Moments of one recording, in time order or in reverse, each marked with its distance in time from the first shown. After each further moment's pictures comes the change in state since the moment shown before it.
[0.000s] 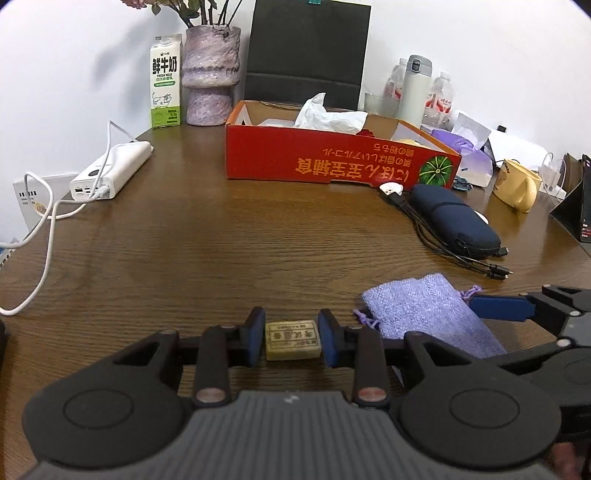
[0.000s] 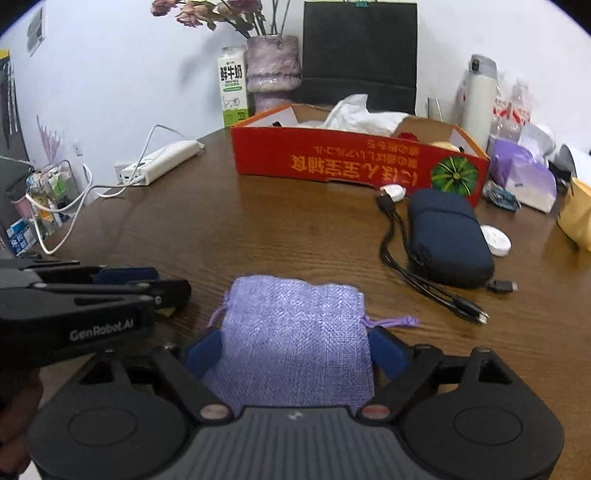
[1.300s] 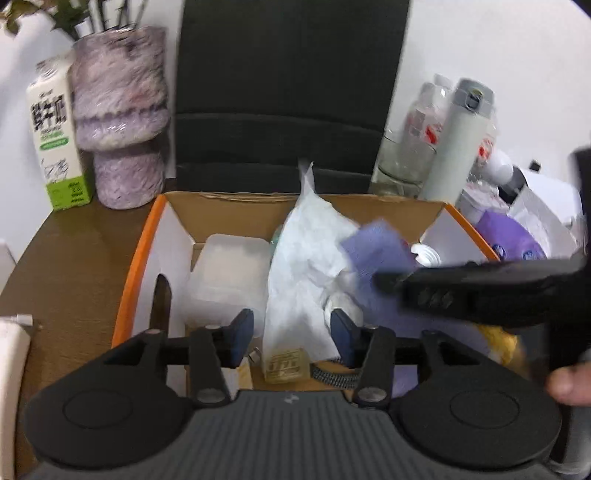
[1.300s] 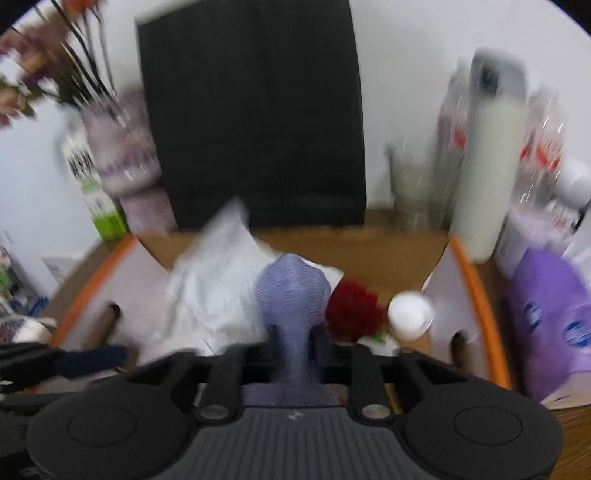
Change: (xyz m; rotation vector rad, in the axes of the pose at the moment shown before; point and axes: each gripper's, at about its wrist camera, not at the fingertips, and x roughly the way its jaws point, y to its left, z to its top) left arm 0.215 -0.006 0.240 0.025 0.063 -0.088; right arm 0.216 -0.153 0.252 0.192 0.062 -0.047
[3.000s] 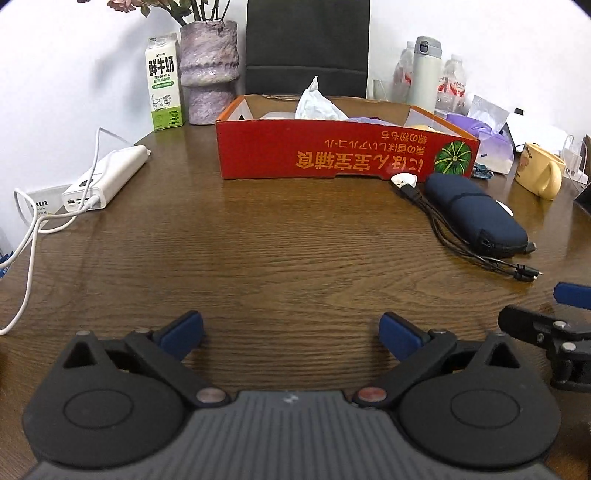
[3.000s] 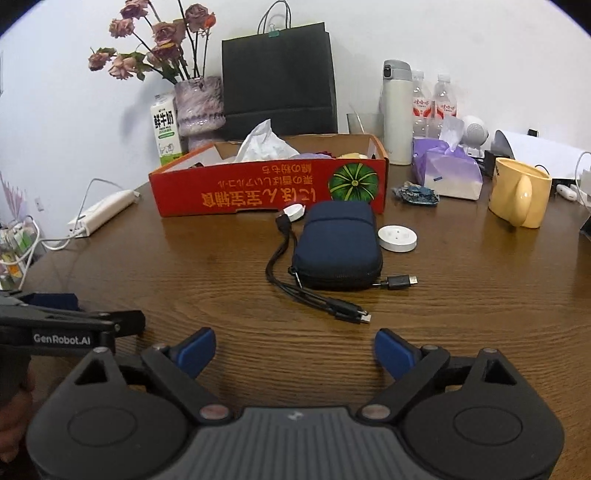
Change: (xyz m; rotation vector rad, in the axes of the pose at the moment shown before) left arm -0.166 -0.036 -0.243 0.009 -0.045 0.169; right arm -0.222 0.011 -0.297 -0.019 -0.169 -0.031
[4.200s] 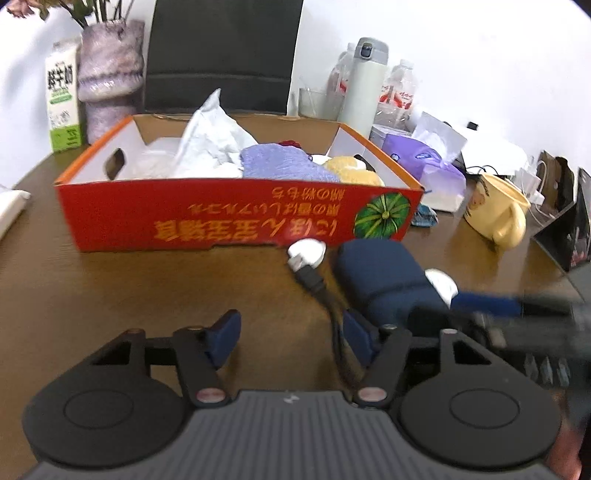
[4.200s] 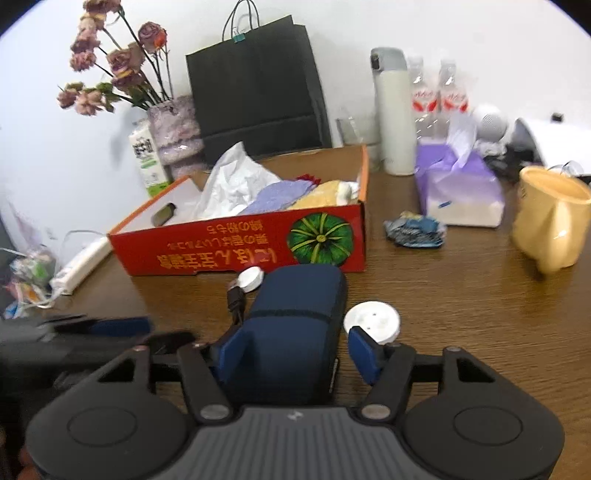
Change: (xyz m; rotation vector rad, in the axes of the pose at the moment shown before) left arm 0.080 -0.072 0.093 0.004 0.020 -0.225; right arm 0.068 -0.082 0.078 0.083 0.012 0.185
